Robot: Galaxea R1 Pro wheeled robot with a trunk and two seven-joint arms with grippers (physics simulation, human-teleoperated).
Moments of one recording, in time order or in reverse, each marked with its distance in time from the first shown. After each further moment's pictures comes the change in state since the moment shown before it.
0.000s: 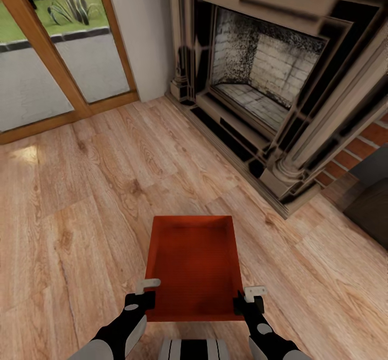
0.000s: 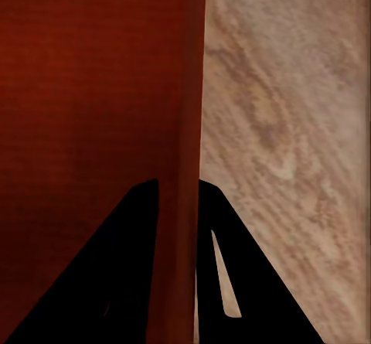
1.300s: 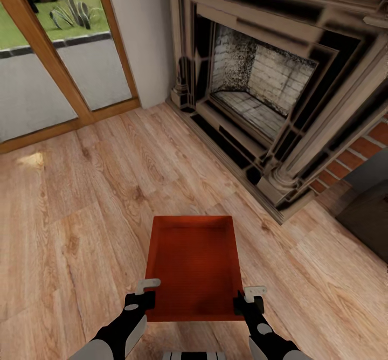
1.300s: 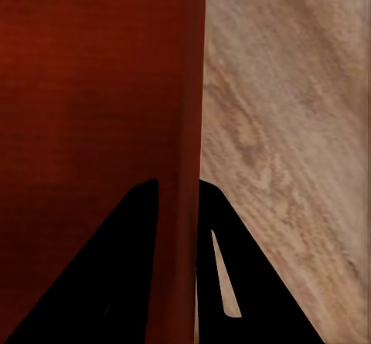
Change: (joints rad) left arm 0.000 0.000 0.000 0.000 -0.001 0.000 0.000; right arm 0.000 0.000 0.001 0.001 -0.003 -0.001 0.000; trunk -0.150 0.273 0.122
